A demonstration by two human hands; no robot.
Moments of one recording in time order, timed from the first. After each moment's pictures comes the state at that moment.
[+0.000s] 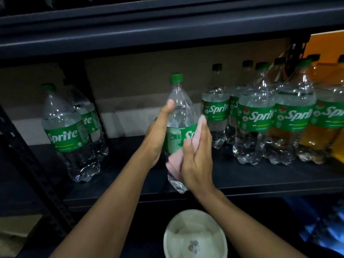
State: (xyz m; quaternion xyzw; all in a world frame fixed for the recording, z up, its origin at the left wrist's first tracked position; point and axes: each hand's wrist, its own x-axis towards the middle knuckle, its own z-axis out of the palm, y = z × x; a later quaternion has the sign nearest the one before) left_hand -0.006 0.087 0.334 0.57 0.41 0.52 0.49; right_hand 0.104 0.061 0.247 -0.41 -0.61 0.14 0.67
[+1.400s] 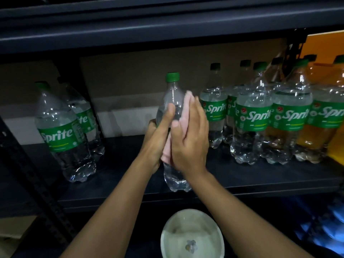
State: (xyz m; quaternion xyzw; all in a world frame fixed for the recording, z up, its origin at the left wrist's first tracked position) left_hand -0.004 0.081 0.321 0.54 0.42 0.54 0.48; right_hand 0.092 0.072 0.289 -0.42 -0.60 -0.02 0.68
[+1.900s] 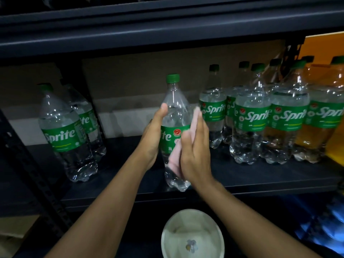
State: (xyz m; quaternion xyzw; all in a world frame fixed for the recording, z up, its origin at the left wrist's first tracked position) left_hand -0.008 0.079 0.330 0.56 0.40 0.53 0.50; right_hand 0.109 0.063 0.264 -0.41 -0.63 0.13 0.65
